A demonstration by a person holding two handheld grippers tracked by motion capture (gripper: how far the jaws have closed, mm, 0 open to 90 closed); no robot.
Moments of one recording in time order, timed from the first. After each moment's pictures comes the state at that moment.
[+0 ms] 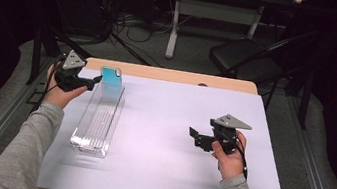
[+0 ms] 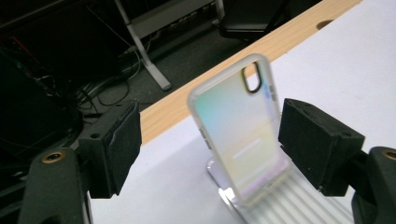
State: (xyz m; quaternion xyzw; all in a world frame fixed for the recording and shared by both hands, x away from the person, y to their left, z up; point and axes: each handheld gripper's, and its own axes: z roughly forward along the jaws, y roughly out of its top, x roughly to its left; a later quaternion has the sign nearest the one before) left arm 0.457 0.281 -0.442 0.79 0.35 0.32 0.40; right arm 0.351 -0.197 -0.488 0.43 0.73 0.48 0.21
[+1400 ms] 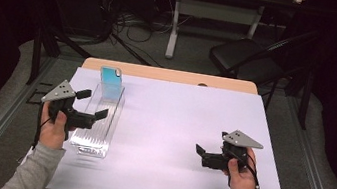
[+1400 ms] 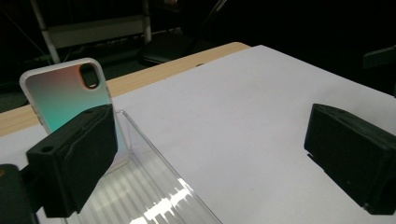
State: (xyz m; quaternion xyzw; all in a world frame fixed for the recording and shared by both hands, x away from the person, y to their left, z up) left arm 0.341 0.252 -0.444 0.75 0.34 0.19 0.54; right arm 0.304 -0.219 -0.488 0.42 0.74 0.47 0.23
